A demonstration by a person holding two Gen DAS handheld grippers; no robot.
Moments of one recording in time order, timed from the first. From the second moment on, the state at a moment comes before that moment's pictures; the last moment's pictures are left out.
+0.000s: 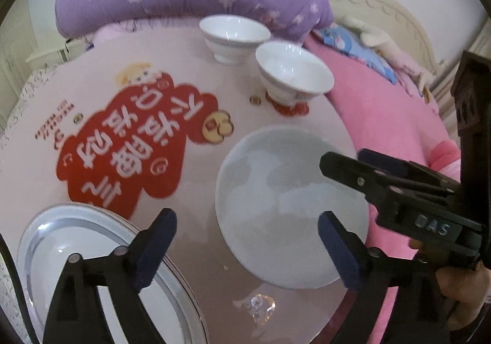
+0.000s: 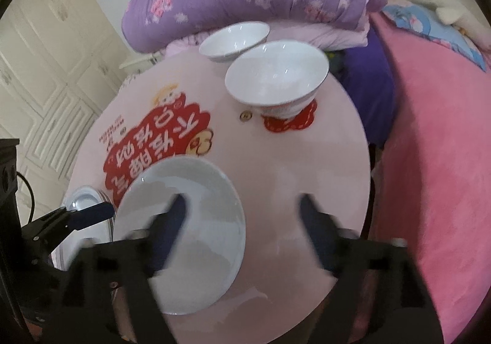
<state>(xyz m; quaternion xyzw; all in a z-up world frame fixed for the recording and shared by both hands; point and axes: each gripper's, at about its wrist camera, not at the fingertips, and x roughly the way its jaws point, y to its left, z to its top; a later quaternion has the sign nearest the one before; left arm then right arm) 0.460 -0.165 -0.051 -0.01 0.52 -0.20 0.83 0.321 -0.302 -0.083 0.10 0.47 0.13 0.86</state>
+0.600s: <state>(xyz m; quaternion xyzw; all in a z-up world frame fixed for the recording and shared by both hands) 0.489 -0.127 -0.004 -0.05 0.49 -0.16 0.86 0.353 -0.314 -0.043 0.11 0.42 0.14 0.89</state>
